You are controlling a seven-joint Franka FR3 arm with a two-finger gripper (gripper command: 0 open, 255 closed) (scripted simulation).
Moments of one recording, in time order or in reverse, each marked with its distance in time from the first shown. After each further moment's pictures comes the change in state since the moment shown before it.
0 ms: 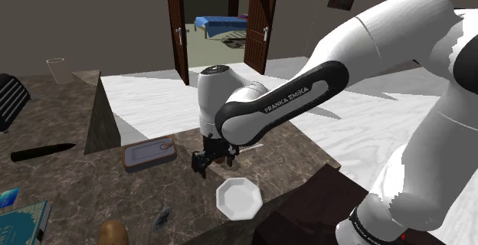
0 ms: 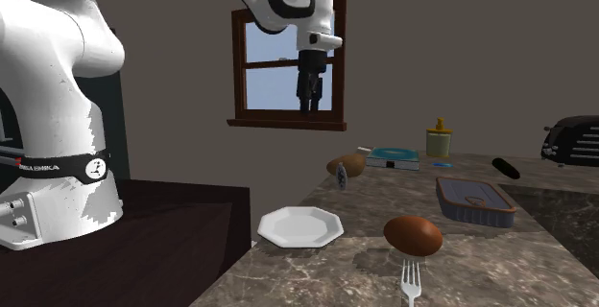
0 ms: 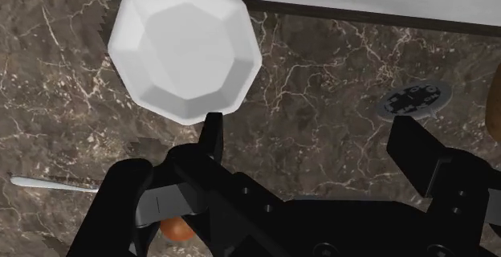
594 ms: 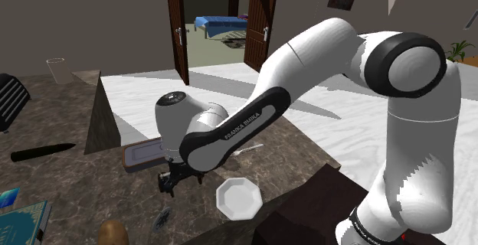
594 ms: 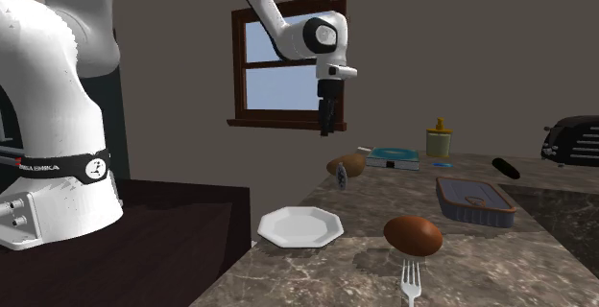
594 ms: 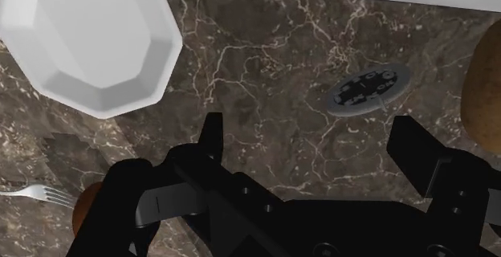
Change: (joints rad) arm 0.131 0.380 -0.017 0.289 -0.256 0.045 0.260
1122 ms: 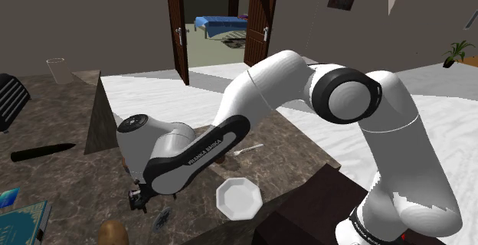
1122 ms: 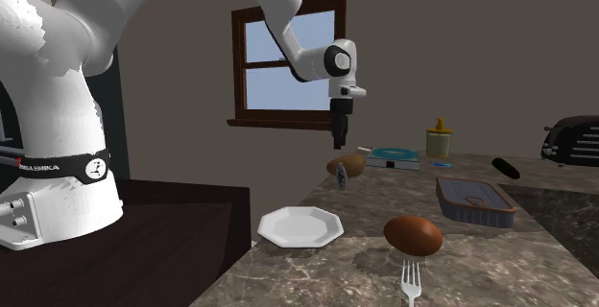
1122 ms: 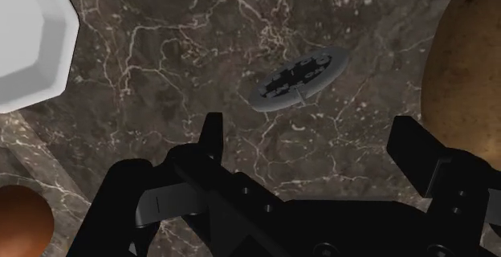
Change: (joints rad) arm 0.170 0.312 -0.070 0.355 -0.127 -0.063 0.119
